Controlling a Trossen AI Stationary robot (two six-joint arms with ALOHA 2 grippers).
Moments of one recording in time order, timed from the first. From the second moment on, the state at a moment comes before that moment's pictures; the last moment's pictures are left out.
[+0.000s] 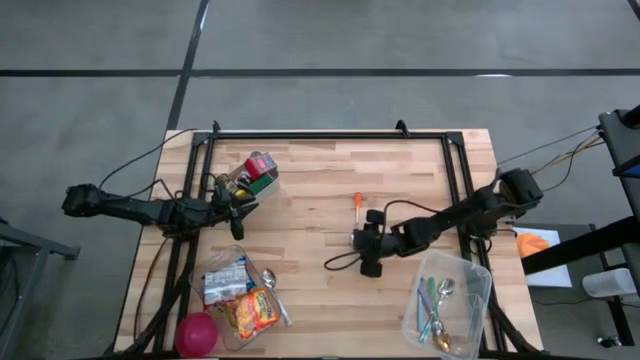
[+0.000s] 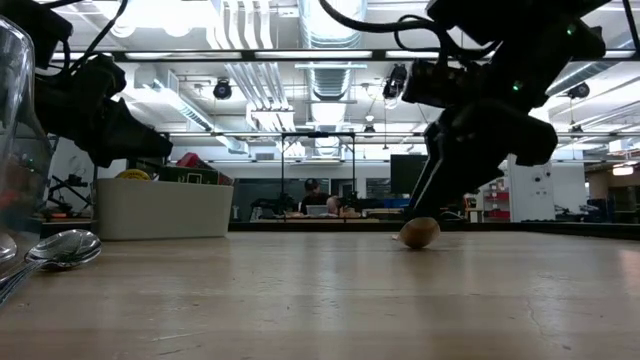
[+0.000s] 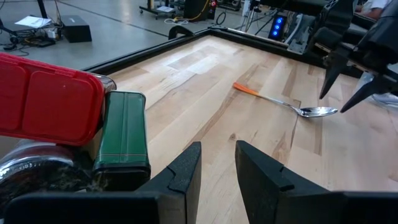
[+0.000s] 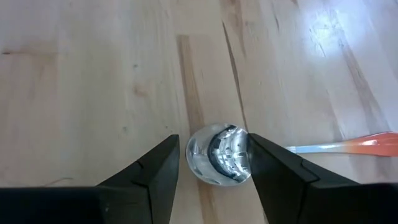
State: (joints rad) left arm -0.12 0.34 0.03 -0.02 -0.53 -0.31; right arm 0.30 1.65 0.82 -0.19 0.39 0.31
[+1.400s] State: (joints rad) left arm -0.12 0.34 0.03 -0.02 -0.53 -0.31; right arm 0.30 1.75 0.82 -0.17 0.42 0.31
